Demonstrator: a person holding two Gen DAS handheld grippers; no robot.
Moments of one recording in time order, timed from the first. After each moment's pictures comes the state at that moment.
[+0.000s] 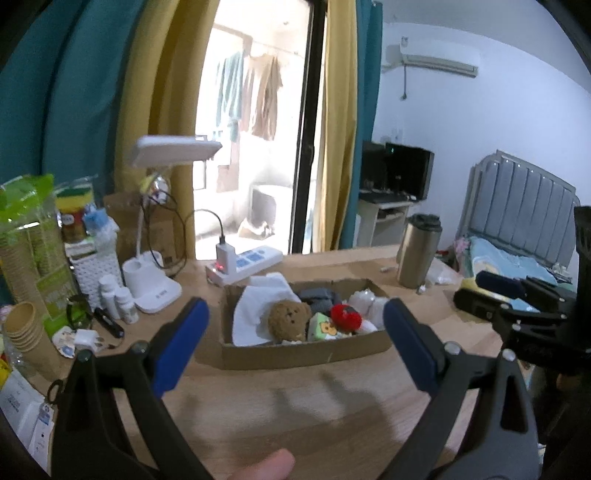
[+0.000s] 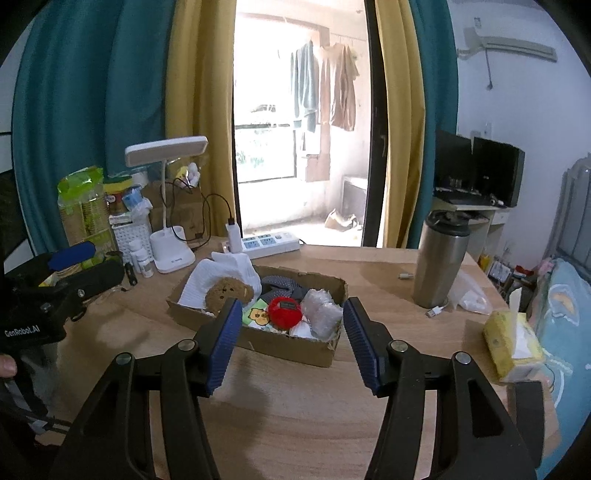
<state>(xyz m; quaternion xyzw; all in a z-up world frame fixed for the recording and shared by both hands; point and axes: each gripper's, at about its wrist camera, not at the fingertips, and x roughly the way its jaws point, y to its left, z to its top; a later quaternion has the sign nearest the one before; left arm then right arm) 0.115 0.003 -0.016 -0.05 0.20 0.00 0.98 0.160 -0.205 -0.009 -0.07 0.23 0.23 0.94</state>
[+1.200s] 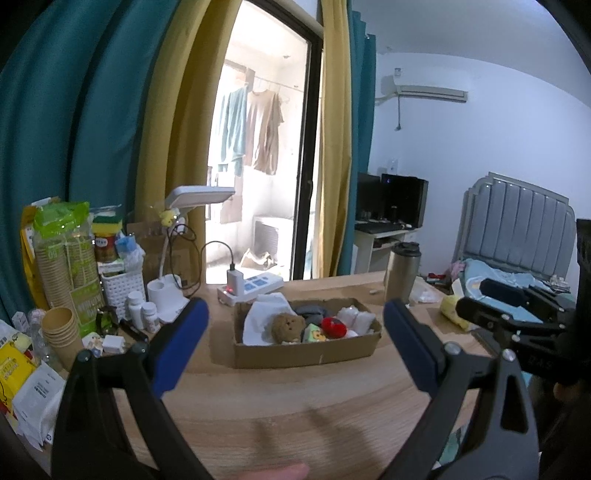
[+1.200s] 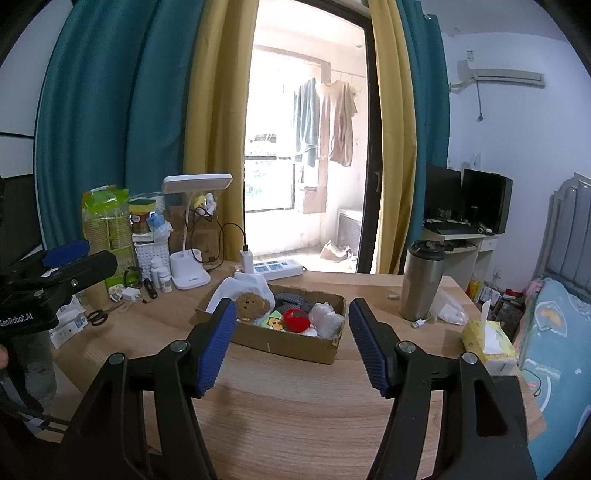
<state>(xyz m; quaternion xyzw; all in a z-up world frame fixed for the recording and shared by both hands) 0.023 -0.006 0.015 -0.05 0.13 0.00 0.99 0.076 -0.213 0.016 -0.07 0.17 0.22 0.96</state>
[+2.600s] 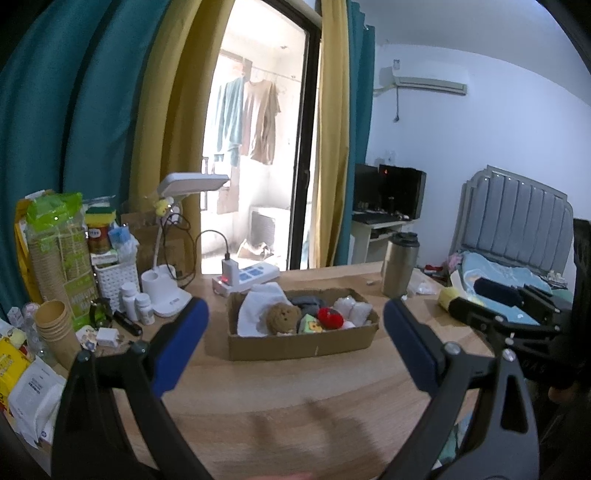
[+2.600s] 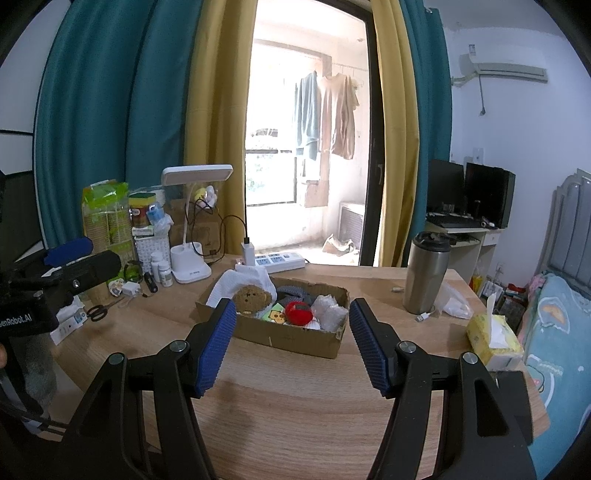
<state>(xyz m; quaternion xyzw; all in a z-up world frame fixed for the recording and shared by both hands) 0.029 -0.012 0.007 -0.05 0.15 0.00 0.99 0.077 -0.210 0.011 -0.07 0.18 0.22 0.96</state>
